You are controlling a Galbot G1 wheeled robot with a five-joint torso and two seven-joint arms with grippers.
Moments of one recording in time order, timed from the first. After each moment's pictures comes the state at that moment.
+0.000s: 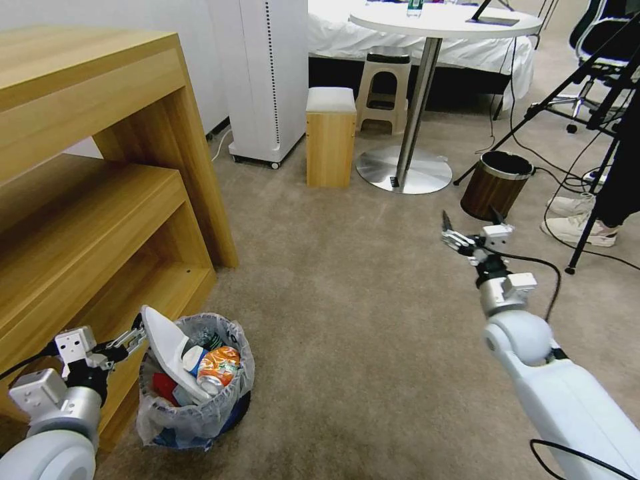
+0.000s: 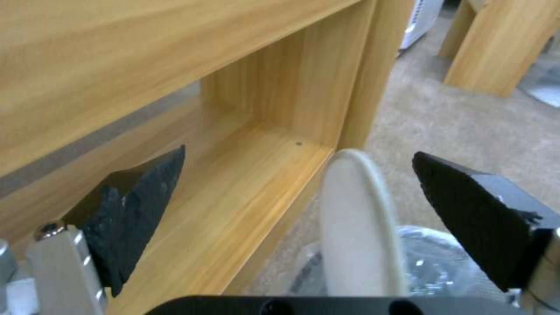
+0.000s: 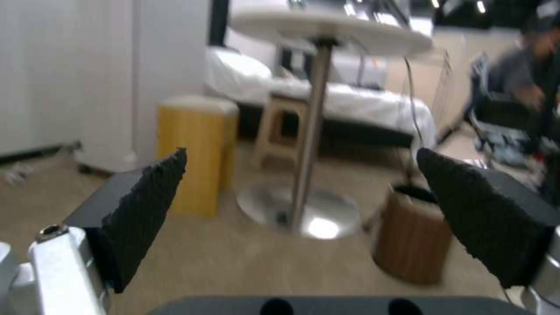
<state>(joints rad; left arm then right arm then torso) 1.76 -1.04 -0.83 -2.26 -0.76 0.22 -0.42 -1.05 0.94 0.40 1.71 0.45 0.12 0.22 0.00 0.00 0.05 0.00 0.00</state>
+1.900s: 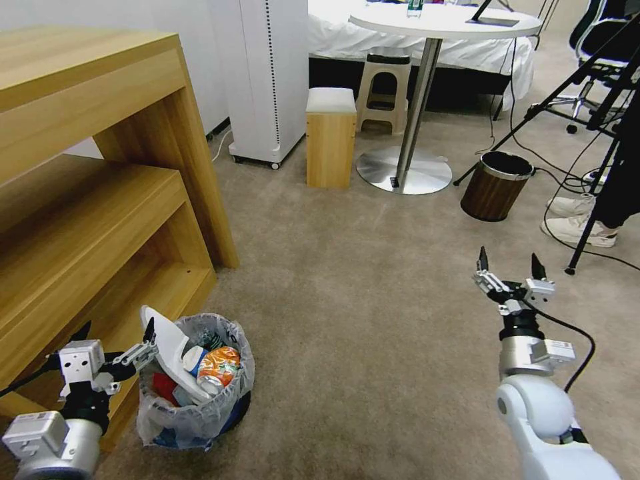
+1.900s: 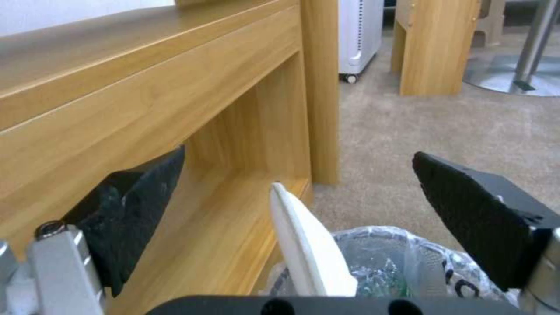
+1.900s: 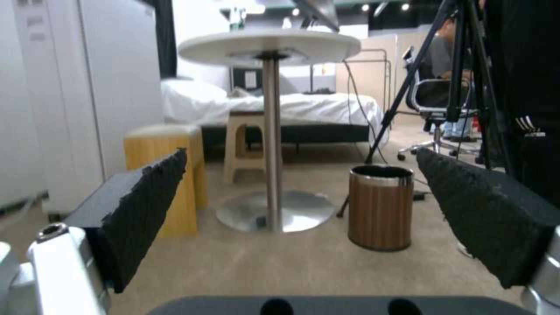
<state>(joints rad) 1.93 -1.16 -0.86 -2.39 -0.42 0.14 -0.22 -1.33 1.22 0.60 1.87 0.32 0.25 0.21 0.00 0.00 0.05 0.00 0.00</state>
